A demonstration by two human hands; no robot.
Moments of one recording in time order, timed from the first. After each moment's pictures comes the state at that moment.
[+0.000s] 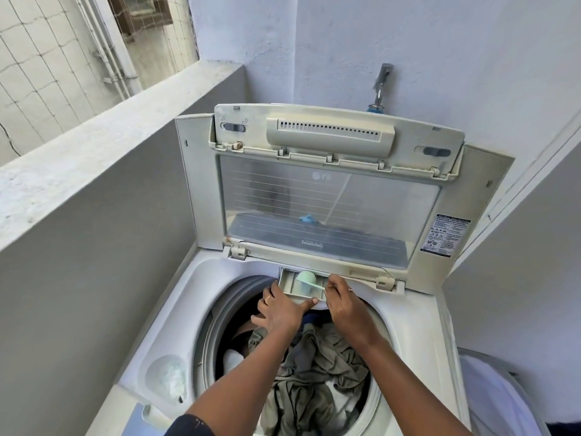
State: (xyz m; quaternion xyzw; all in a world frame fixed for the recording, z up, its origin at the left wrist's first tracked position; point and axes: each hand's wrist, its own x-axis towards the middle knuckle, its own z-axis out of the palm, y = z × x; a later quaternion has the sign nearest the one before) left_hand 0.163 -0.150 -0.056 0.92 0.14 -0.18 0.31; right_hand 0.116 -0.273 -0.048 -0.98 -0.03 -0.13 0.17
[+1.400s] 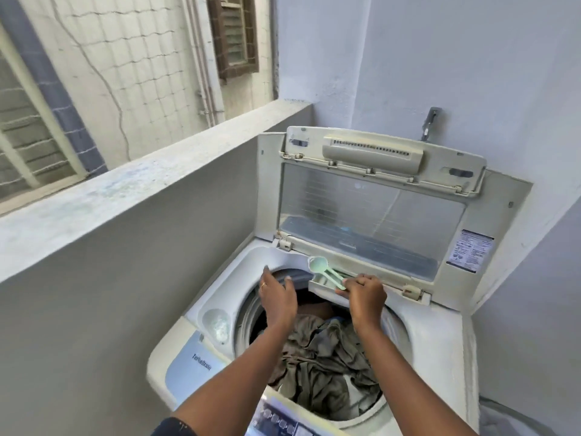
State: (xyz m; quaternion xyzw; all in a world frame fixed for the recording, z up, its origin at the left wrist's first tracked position) left_hand 0.101 -0.090 0.002 0.82 0.20 0.05 0.54; right_hand 0.093 -0.225 0.015 -0.69 0.25 -0.14 0.67
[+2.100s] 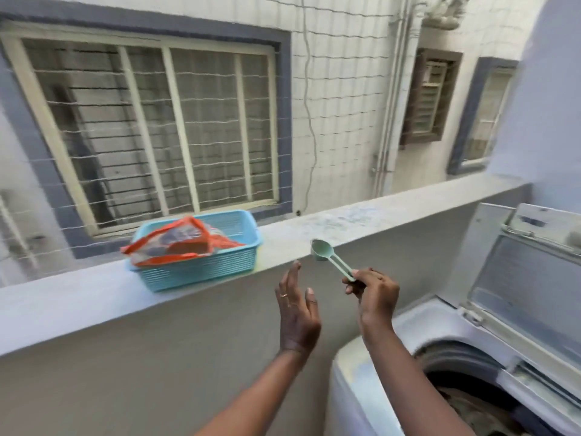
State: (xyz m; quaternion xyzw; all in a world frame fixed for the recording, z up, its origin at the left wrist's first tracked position) left_hand -0.067 0.174 0.090 0.77 0.13 0.52 0.34; right_hand -0.002 0.088 0.147 -0.50 -0.01 0.05 0.86
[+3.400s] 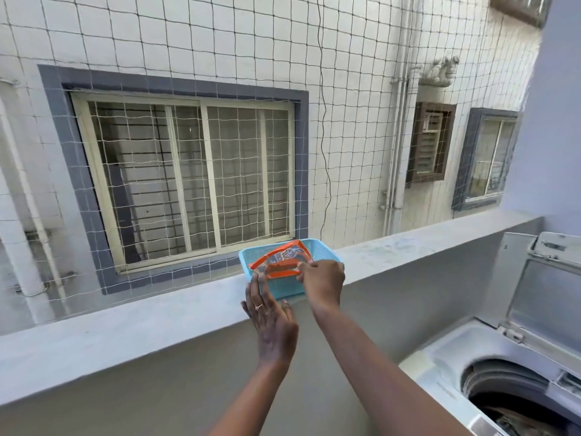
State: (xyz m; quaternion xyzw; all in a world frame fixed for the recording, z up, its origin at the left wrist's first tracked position) left_hand -0.220 0.311 0.126 0.77 0.26 0.54 0.22; right_hand -0.174 0.260 0.223 -0.77 -0.12 -0.04 0.62
